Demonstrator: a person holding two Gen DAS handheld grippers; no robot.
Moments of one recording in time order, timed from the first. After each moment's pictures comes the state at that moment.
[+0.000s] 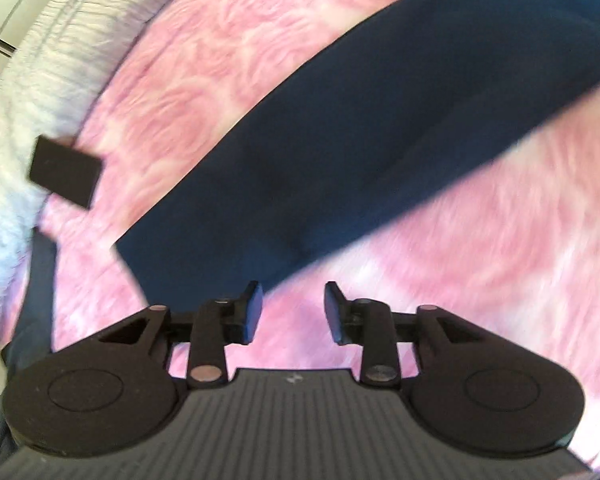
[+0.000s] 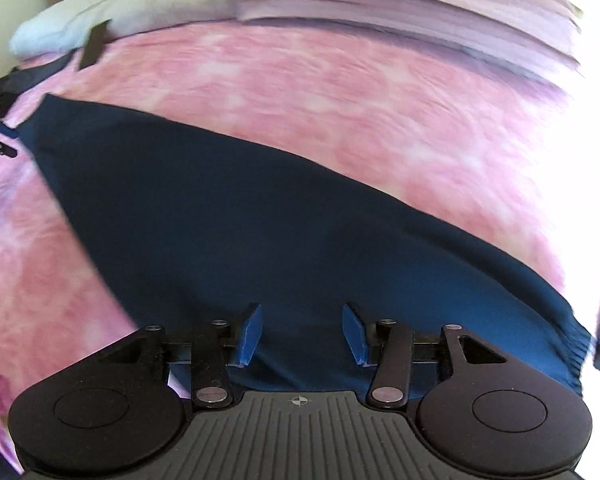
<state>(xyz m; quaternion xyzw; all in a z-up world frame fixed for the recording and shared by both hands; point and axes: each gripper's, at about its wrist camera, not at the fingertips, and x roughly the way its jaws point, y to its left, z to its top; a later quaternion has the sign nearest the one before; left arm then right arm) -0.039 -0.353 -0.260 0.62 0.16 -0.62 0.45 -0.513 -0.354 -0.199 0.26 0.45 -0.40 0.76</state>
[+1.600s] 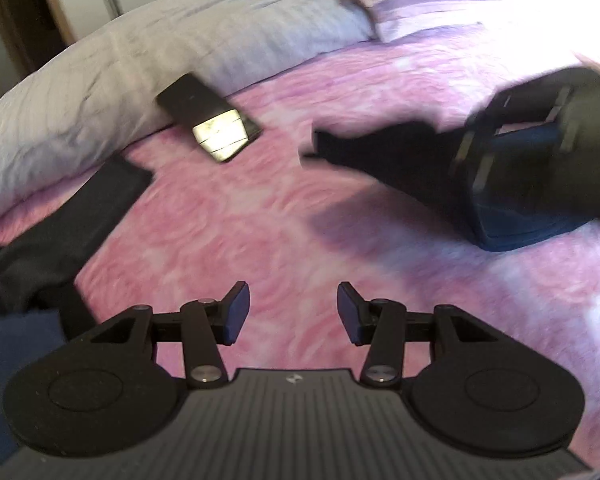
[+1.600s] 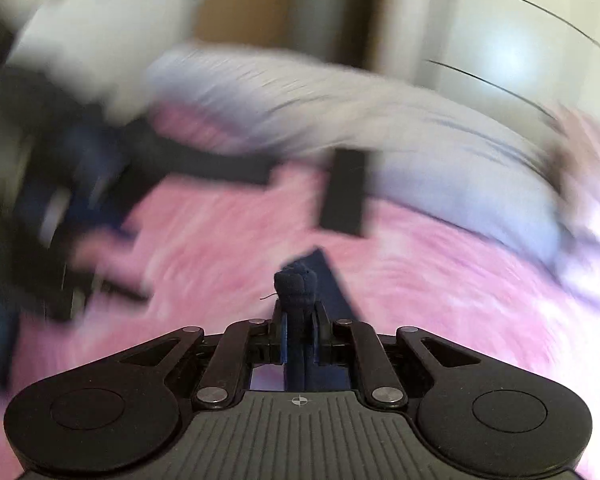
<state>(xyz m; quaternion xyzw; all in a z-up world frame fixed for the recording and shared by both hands) 0.159 -0.342 -0.222 0.40 0.23 -0.69 0.55 -0.017 -0.341 -0.214 0.12 0.29 -0.39 0.87</state>
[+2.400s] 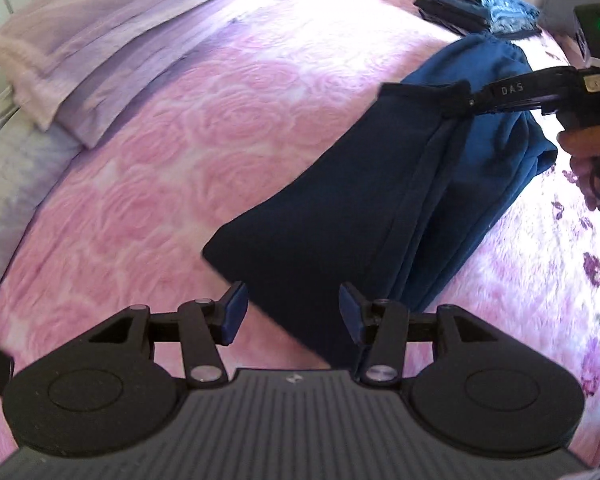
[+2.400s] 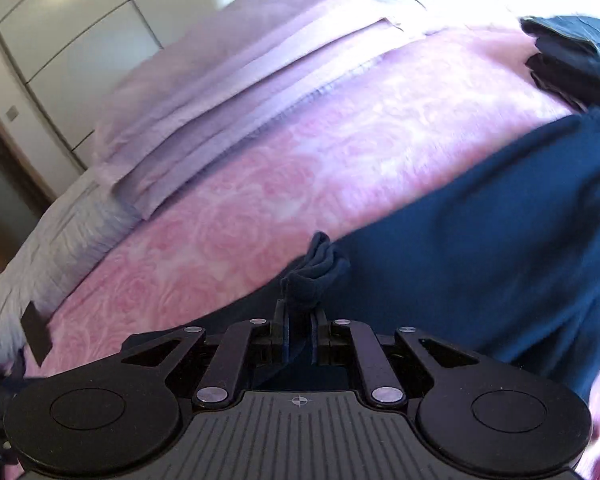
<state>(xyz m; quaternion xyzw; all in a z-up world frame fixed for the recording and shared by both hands) -0.136 -0.397 -0.221 0.48 0.12 -0.80 0.32 -0.458 -0.323 -0.235 0.42 0.08 -0.65 0.63</state>
